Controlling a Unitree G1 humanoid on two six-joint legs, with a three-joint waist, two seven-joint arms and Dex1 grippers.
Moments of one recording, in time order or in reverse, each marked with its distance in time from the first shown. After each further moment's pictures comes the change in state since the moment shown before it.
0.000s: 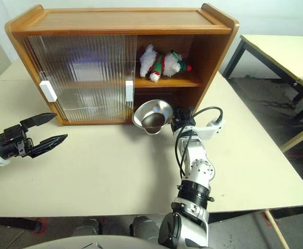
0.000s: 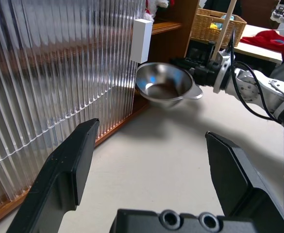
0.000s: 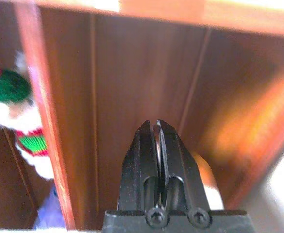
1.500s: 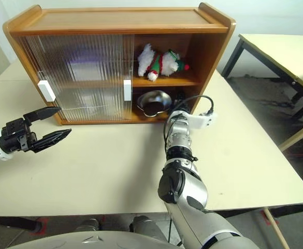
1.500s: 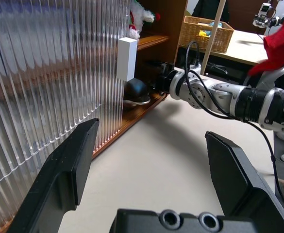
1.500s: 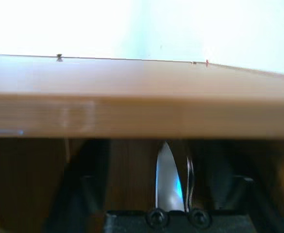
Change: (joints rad) left arm -0.065 -0.010 -0.010 -0.045 -0.031 0.064 0.033; right arm -0.336 -0.077 -0.156 0.677 -0.190 -0.403 0.253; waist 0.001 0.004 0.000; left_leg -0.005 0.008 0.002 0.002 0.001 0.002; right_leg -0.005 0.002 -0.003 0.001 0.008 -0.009
